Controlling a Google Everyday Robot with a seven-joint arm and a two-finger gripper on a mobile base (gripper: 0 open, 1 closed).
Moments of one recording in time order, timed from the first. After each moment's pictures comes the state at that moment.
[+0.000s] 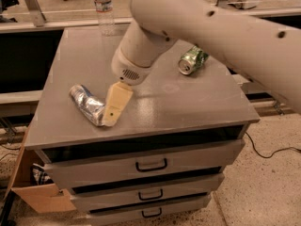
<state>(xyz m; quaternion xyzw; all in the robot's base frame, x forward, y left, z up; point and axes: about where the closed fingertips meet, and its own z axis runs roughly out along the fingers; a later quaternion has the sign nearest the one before) 0.532 0.087 0.875 -0.67 0.69 0.12 0.23</state>
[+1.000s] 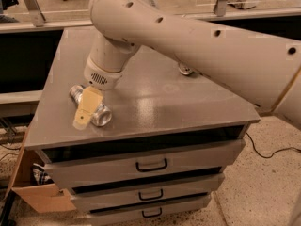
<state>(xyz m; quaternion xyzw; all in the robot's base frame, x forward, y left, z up) 0.534 0.149 0.846 -0.63 0.74 0.15 0.18</state>
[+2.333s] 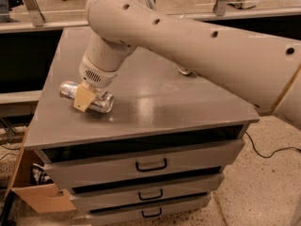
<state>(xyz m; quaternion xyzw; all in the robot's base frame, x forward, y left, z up) 0.546 0.167 0.852 -0.59 0.76 0.15 0.21</state>
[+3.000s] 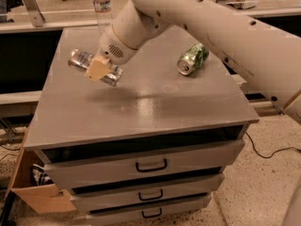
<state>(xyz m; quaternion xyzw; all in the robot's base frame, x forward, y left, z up) 0.577 0.147 0.904 -0.61 0.70 0.24 0.28</state>
